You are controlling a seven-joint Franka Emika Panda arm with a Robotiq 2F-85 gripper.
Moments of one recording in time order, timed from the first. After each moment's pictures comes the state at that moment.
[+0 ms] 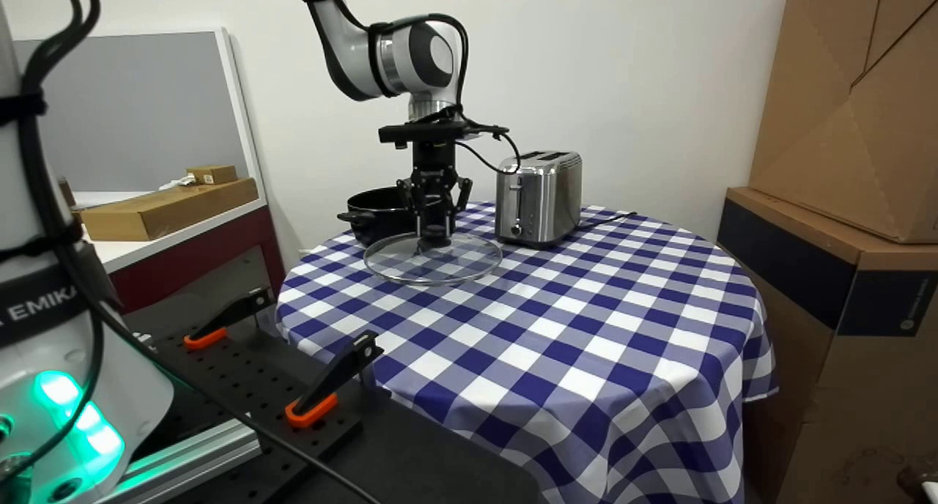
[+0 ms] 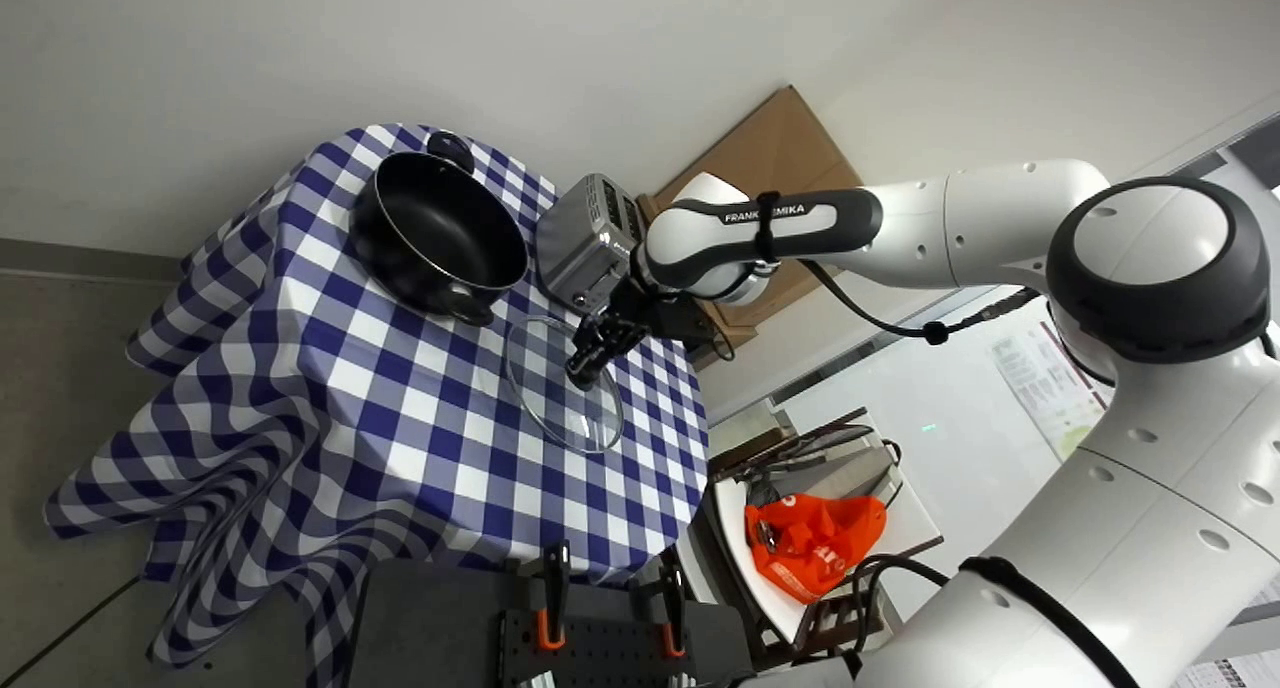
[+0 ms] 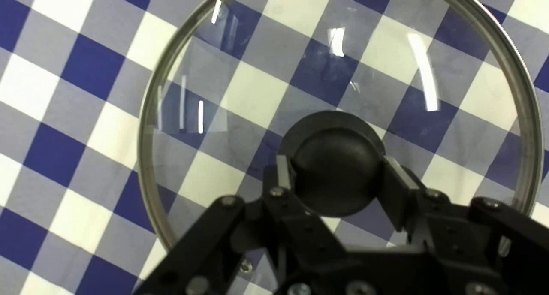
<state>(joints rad) 0.05 0.47 0.04 -2.14 -0.20 2.35 -0.14</state>
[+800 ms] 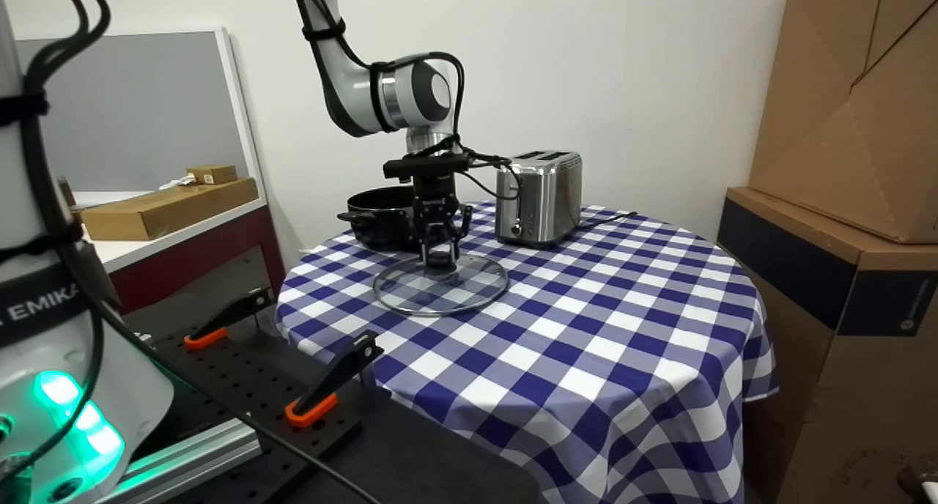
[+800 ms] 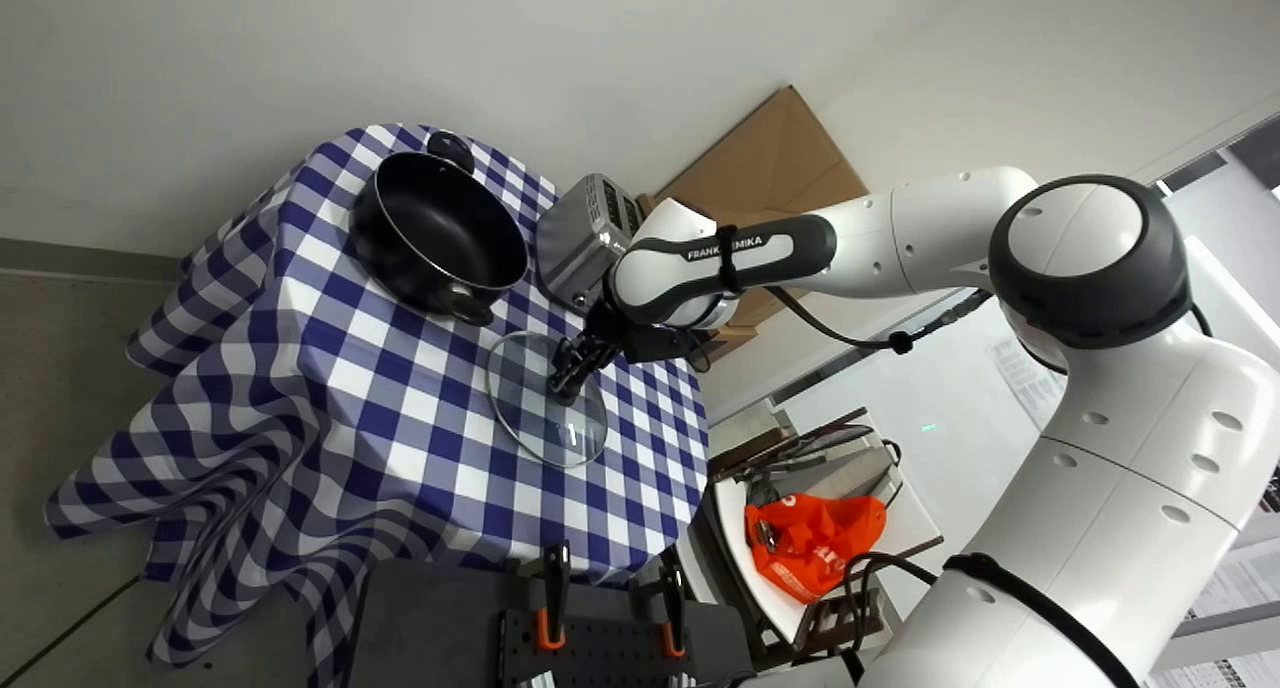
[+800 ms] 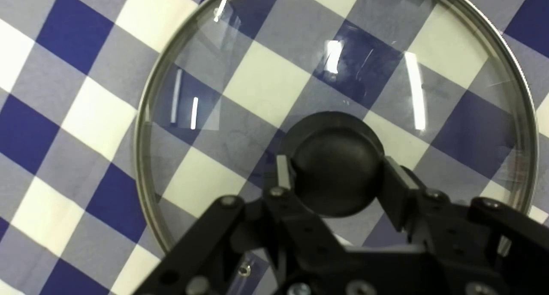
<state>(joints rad) 0.09 0.58 0.00 -2.14 -0.30 2.49 -0.13</state>
